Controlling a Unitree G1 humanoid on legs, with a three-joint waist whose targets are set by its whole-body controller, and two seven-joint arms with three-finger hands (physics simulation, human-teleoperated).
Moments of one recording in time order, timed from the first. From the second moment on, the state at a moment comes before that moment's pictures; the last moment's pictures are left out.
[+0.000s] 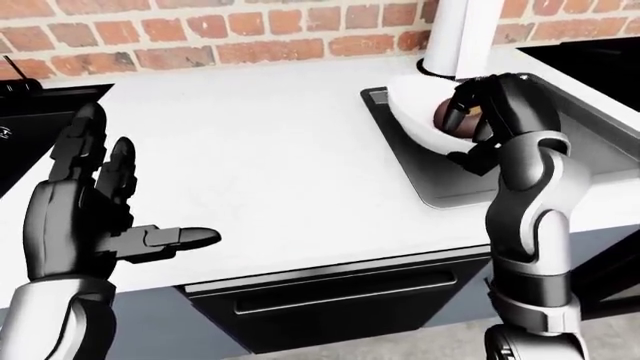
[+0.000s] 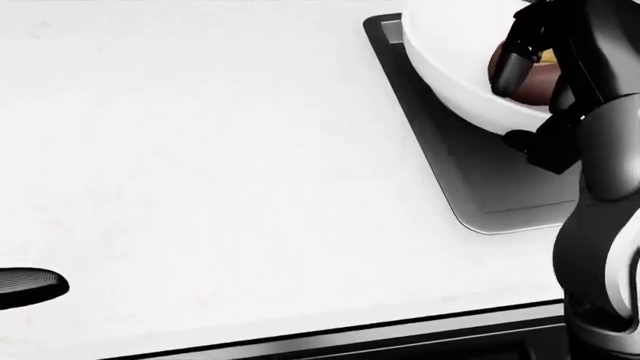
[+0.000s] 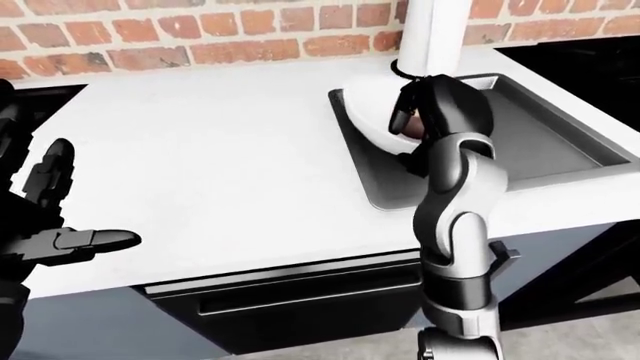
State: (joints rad) left arm -0.17 0.26 0.51 -0.95 -0.30 0.95 -0.05; right arm -0.67 -0.30 -0.11 -0.19 -1.15 0.45 0.53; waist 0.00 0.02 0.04
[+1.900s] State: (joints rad) left arm -0.19 0.29 0.55 -1.00 -0.36 1.03 -0.02; right arm -0.64 -0.26 -0.07 -0.73 -0.77 1.02 0.63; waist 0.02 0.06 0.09
